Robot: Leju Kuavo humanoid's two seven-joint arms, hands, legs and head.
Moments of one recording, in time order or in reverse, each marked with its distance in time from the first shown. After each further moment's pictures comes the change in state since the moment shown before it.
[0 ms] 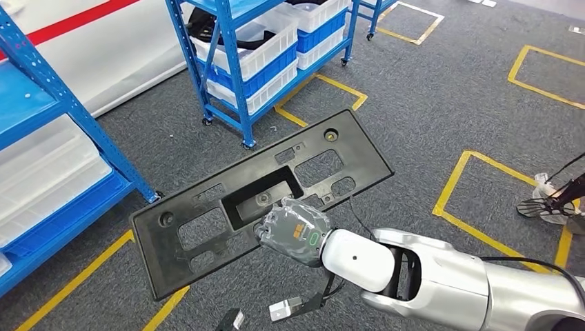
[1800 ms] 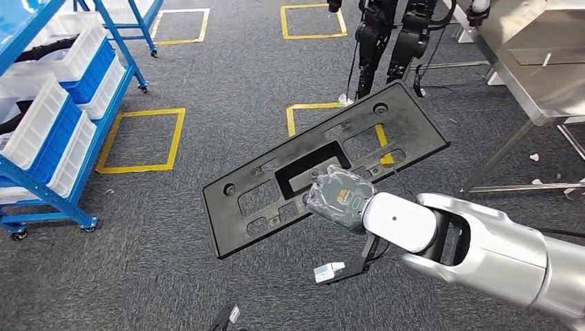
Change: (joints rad) left arm -0.006 0.012 0.036 0.000 0.000 -0.014 0.007; right arm -0.170 -0.150 0.013 -0.010 -0.096 0.151 -0.028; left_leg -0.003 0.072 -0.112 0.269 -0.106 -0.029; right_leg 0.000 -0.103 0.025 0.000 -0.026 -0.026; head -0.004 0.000
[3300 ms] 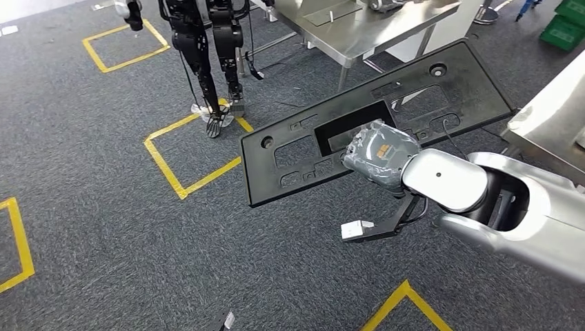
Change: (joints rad) left arm 0.031 -0.006 0.087 -0.002 0.000 -0.003 0.027; right arm -0.155 -0.114 -0.040 0.009 -0.120 0.095 0.053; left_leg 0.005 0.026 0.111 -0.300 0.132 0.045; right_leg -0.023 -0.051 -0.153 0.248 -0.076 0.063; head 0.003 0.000
